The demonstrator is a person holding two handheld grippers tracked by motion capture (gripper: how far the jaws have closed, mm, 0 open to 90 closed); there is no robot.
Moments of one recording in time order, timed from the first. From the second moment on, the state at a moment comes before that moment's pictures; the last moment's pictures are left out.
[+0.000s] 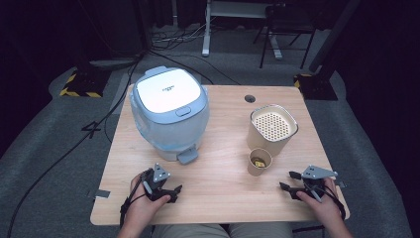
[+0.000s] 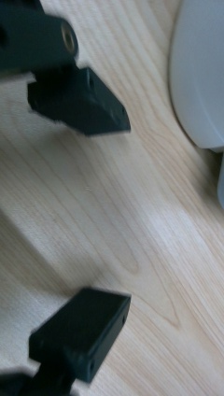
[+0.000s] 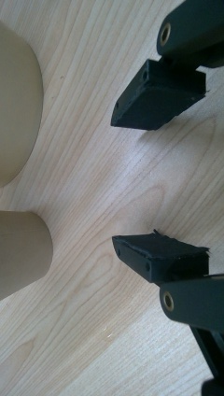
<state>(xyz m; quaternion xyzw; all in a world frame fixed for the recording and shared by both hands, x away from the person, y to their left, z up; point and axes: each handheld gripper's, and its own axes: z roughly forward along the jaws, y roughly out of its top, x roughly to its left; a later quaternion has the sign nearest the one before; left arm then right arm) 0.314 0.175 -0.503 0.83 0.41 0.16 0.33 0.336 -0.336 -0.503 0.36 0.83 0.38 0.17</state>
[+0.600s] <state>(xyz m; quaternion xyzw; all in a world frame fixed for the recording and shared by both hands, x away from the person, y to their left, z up) 0.311 0.184 -0.484 0.85 0.39 0.12 0.33 0.337 -0.336 -0.503 0.36 0.84 0.38 0.16</state>
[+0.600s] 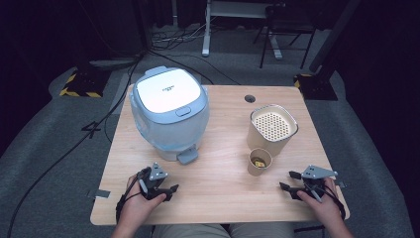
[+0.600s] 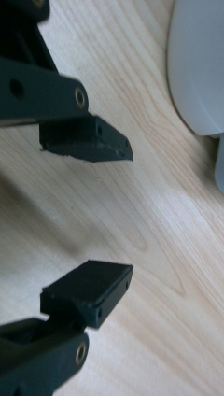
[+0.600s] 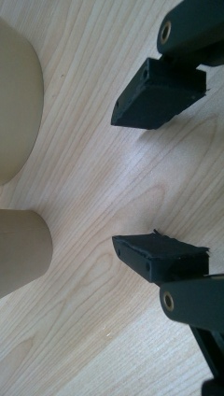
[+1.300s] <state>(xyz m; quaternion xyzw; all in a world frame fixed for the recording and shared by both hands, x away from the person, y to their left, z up) 0.308 0.197 -0.413 0.82 0.31 0.10 0.46 0.337 -0.337 -0.503 0.36 0.84 0.38 0.16</state>
